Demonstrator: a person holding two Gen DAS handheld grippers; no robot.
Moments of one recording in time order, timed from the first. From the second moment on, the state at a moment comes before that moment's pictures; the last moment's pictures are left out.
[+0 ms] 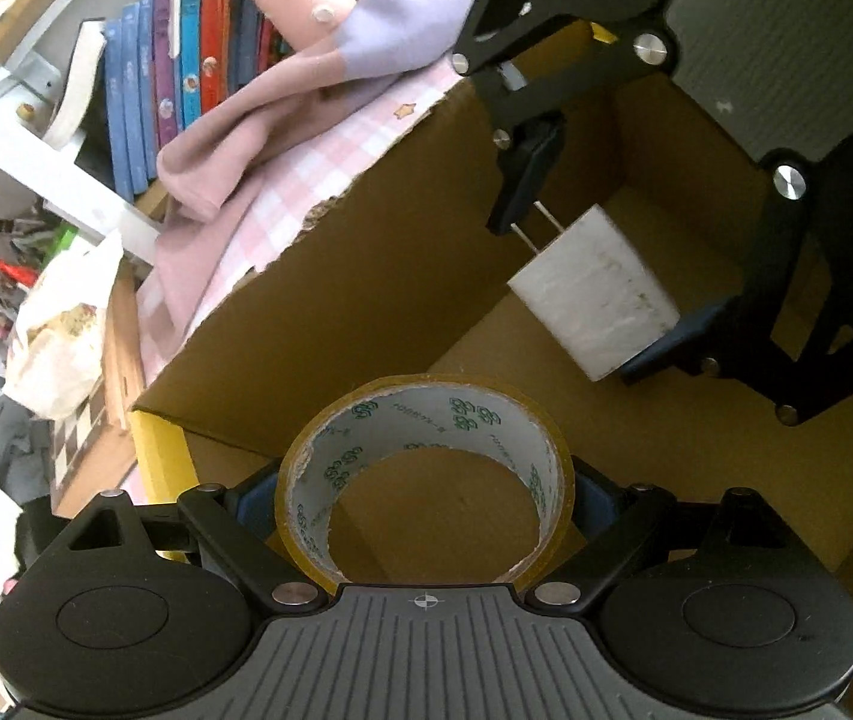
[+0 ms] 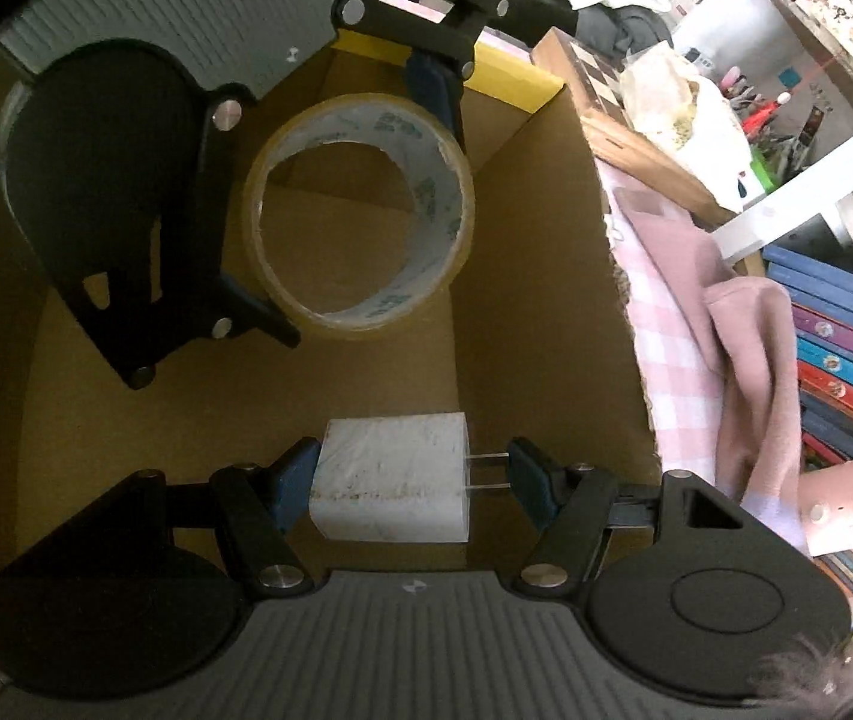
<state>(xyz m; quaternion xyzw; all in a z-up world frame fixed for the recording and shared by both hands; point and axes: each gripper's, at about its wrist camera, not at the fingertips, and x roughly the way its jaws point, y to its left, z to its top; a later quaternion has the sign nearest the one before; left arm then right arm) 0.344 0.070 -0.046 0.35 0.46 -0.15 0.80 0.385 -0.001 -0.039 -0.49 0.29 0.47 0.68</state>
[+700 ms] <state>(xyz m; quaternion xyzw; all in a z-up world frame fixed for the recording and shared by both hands) 0.312 0.052 0.012 0.35 0.37 -0.11 0.85 0.378 -0.032 0.031 -0.39 0.24 0.45 0.77</state>
